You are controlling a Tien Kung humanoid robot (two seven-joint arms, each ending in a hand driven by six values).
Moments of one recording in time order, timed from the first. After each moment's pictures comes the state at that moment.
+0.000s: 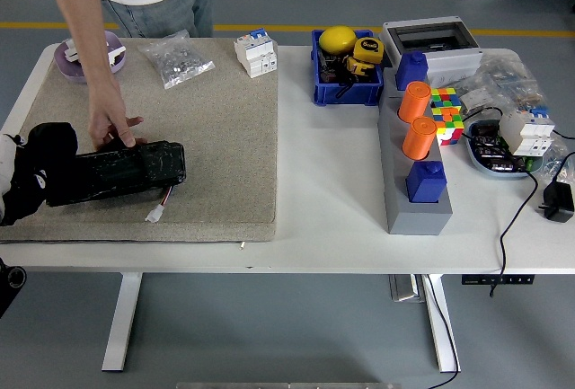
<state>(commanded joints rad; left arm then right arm) -0.13 0.46 -1.29 -1.32 2.07 0.23 0.49 0.09 -0.42 0.85 0.32 -0.45 0.04 -0.24</state>
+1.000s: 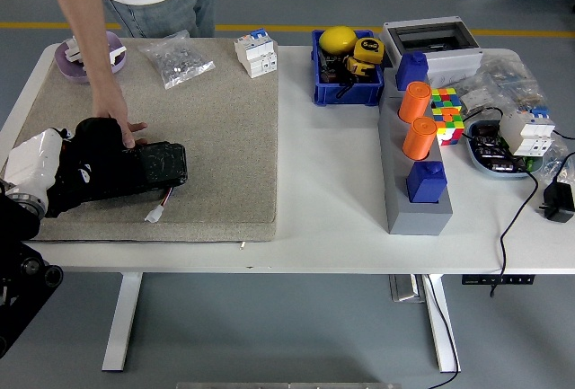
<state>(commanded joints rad) -0.20 0.40 -1.14 -1.36 2.03 0.25 0.50 0.09 -0.42 0.84 0.32 -0.45 0.03 -0.24</state>
